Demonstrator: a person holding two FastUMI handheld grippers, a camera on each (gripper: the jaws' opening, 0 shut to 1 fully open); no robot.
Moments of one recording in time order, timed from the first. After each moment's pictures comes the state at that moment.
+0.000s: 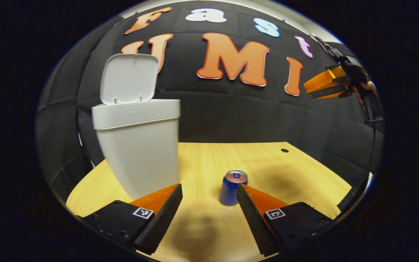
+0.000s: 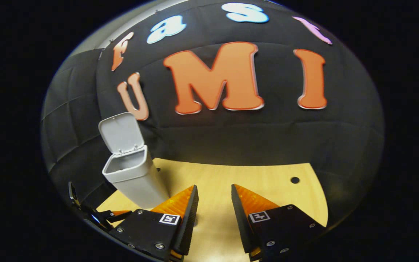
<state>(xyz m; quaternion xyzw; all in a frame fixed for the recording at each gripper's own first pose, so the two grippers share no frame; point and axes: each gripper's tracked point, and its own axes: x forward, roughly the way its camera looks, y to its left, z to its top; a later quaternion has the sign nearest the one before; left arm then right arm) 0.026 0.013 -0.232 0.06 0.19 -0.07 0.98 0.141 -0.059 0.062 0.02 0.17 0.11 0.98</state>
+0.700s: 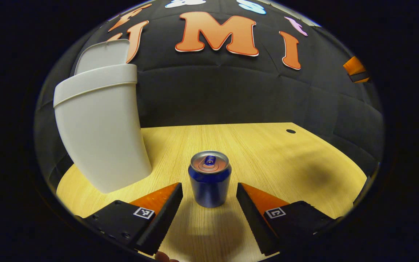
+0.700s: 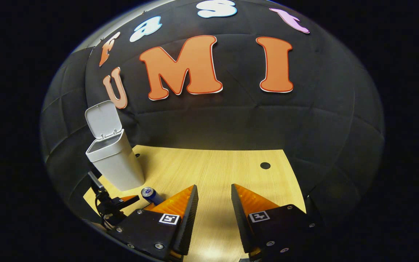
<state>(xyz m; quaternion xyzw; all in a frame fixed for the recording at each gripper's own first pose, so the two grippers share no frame) 0.082 -0.026 -0.341 0.08 0.27 -0.04 0.96 0.120 -0.137 0.020 0.00 0.20 0.10 0.97</state>
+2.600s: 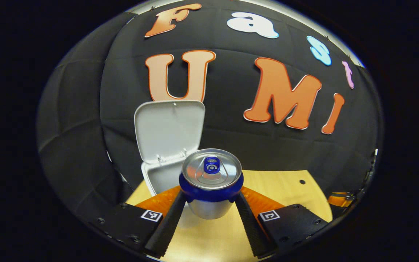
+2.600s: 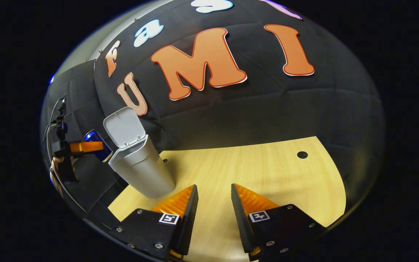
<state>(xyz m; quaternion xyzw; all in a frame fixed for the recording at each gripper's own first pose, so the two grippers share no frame) 0.146 0.150 -0.013 0.04 0.23 0.06 0.97 0.123 -0.047 -0.004 0.09 0.20 0.19 0.96</state>
